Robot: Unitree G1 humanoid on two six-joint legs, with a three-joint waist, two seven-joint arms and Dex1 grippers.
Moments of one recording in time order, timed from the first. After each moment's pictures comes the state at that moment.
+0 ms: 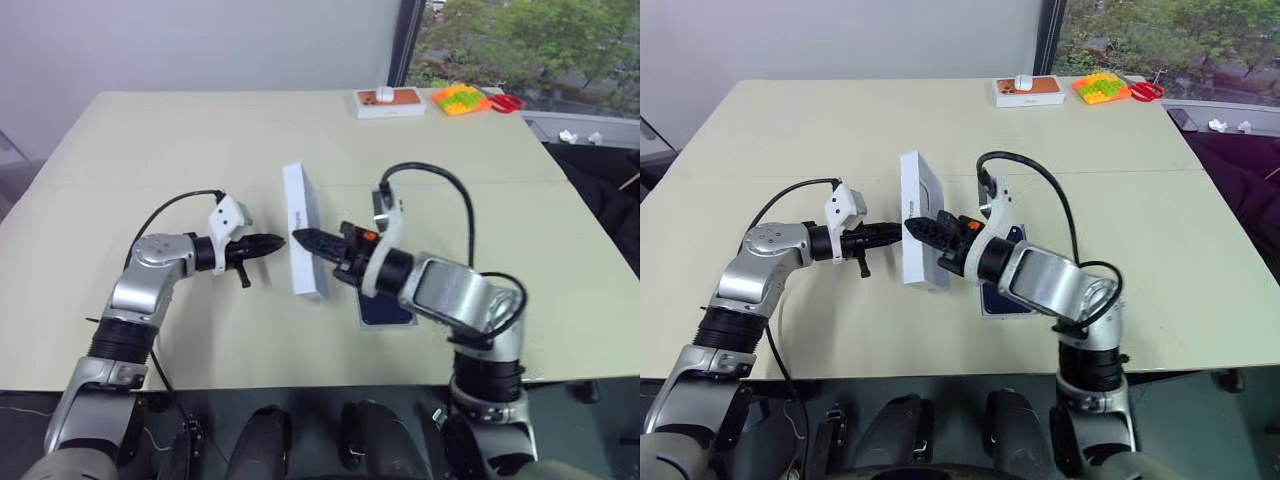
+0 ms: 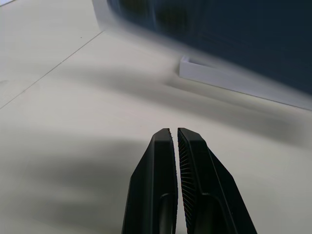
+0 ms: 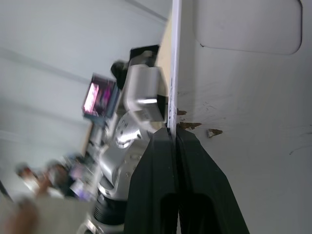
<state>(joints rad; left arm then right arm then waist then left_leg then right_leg) -0.55 0.56 -0.08 0.22 -0.27 0.25 -1.05 -0.46 -0.06 -0.03 -0.36 1.94 0.93 -0.83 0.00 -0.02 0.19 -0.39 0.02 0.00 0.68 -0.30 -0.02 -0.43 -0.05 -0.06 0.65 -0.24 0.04</state>
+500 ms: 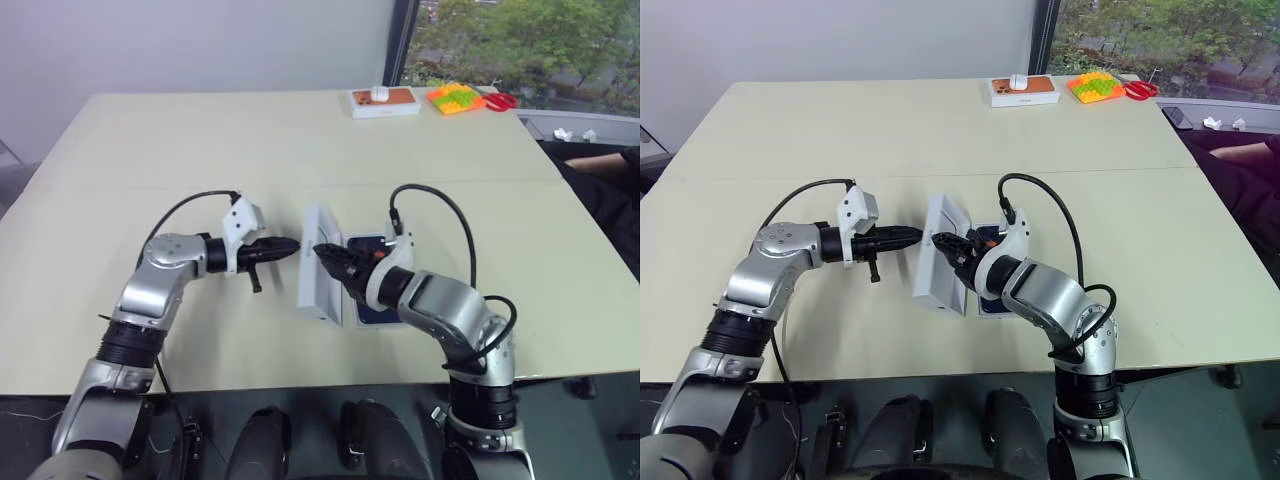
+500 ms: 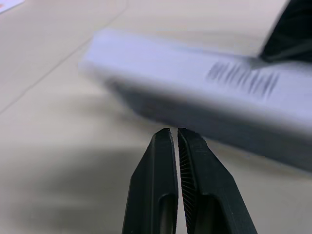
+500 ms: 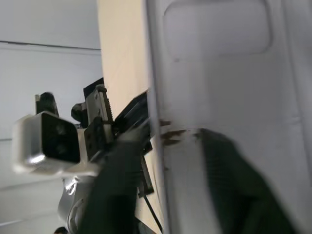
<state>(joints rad) -0.54 0.51 -0.12 0.11 -0.28 0.29 -1.08 -0.35 -0.07 -0.06 -0.36 1.95 0.79 -0.98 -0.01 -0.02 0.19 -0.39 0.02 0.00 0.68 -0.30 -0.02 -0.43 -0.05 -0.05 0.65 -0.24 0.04</state>
